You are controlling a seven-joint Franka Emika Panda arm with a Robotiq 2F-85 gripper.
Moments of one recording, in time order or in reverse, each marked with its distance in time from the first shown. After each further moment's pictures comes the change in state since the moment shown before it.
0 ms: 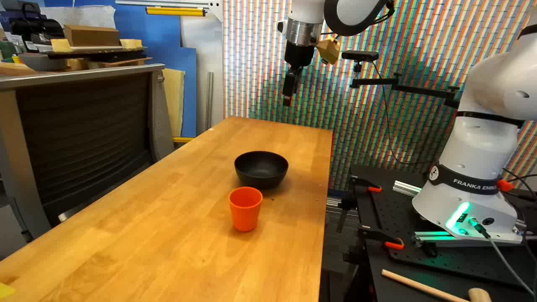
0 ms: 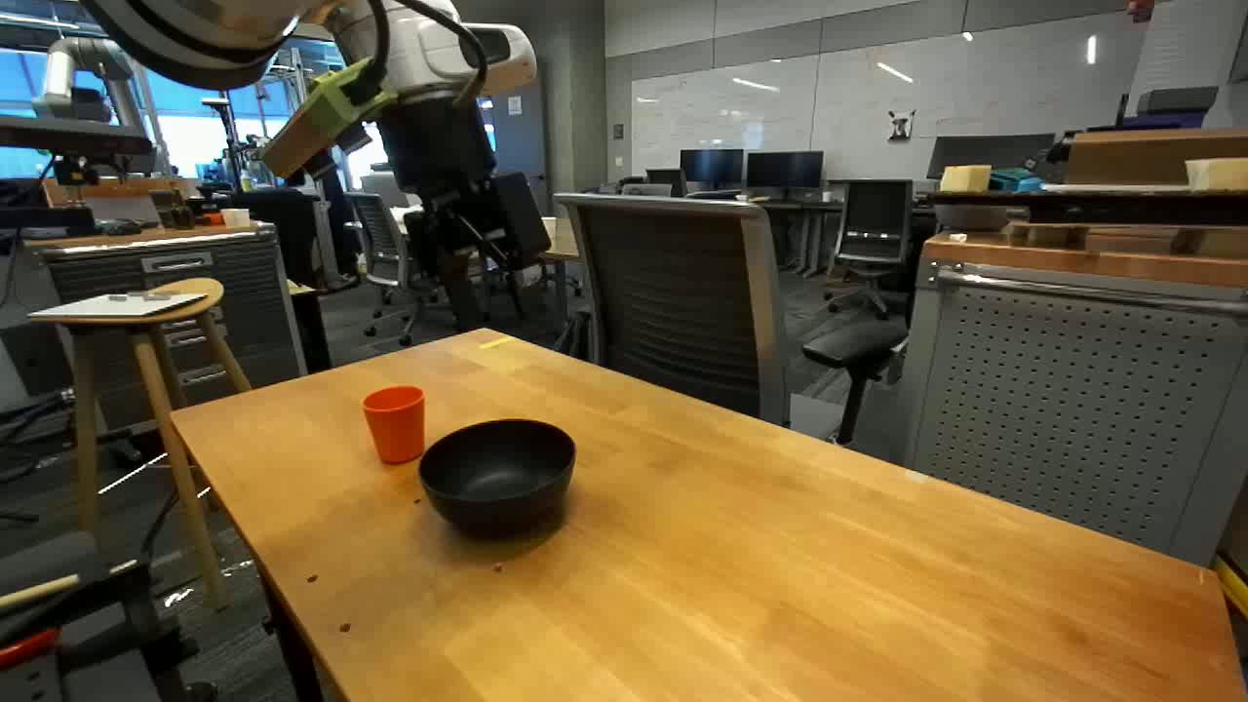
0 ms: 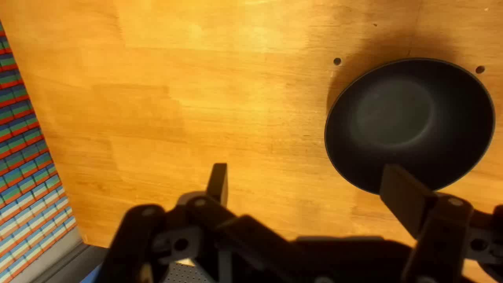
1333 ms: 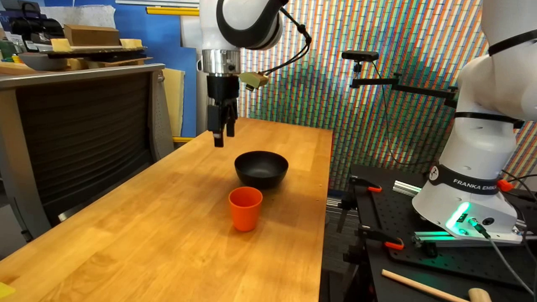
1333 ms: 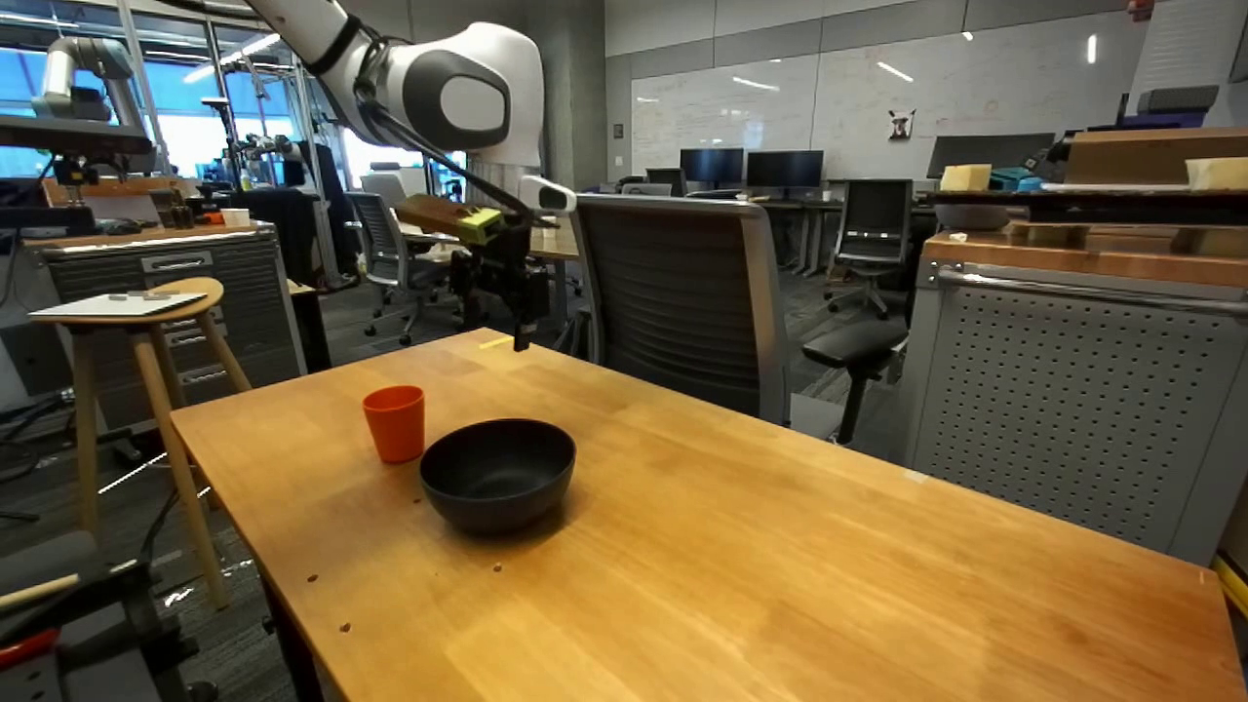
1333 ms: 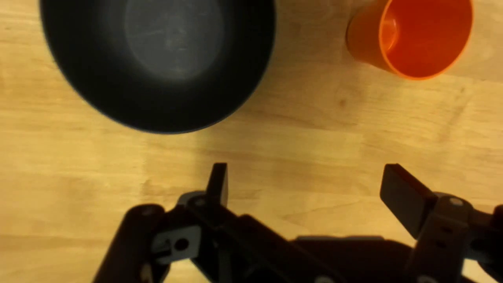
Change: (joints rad) arm 0.189 0.599 0.085 0.559 0.438 -0.166 -0.159
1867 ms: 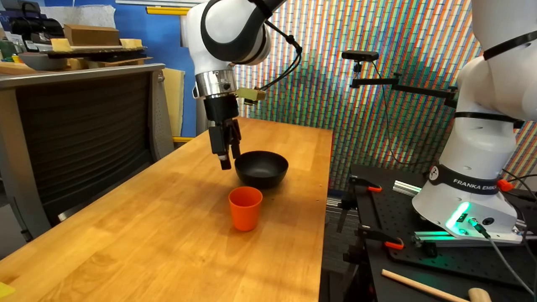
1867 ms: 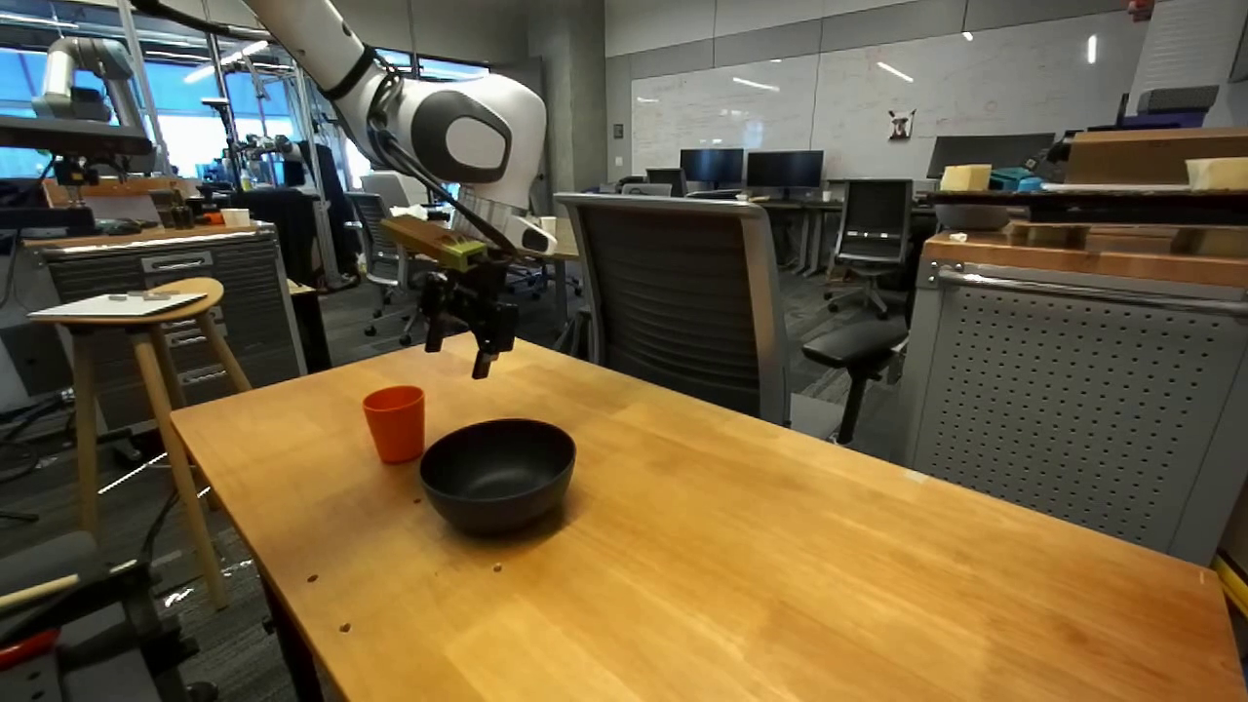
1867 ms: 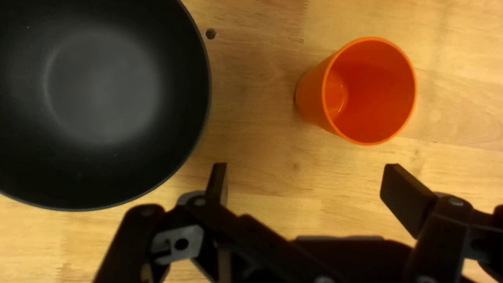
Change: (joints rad) arm 0.007 0.088 0.039 0.060 0.062 -0.153 -0.019
